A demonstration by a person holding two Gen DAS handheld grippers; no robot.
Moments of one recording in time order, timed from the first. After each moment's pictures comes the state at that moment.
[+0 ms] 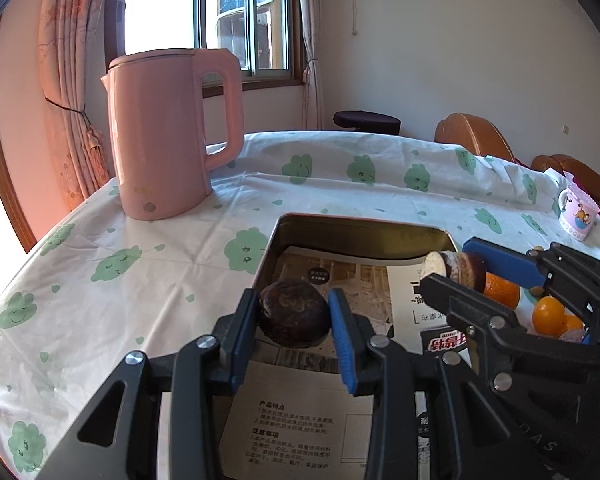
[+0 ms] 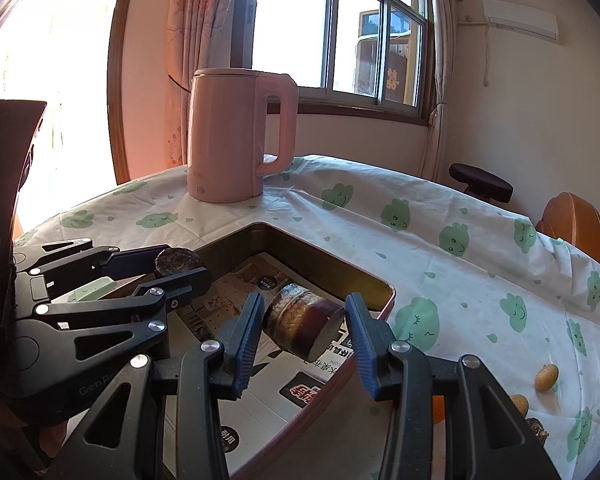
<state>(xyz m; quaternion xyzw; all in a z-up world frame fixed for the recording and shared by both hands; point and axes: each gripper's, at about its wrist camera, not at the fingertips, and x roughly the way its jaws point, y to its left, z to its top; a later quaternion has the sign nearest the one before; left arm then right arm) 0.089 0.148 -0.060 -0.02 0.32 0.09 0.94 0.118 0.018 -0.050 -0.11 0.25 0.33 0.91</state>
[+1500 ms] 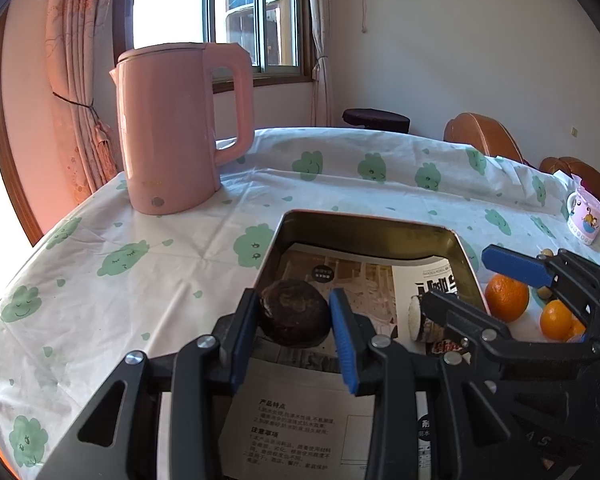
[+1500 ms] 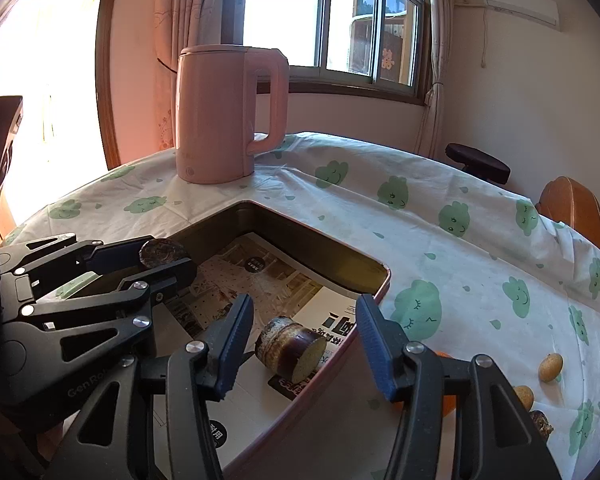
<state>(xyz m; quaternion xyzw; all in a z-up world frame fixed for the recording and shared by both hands) 0.088 0.151 -0.060 -0.03 0.31 0.11 0.94 0.134 0.020 -0.059 -0.11 0.29 0.30 0.90</state>
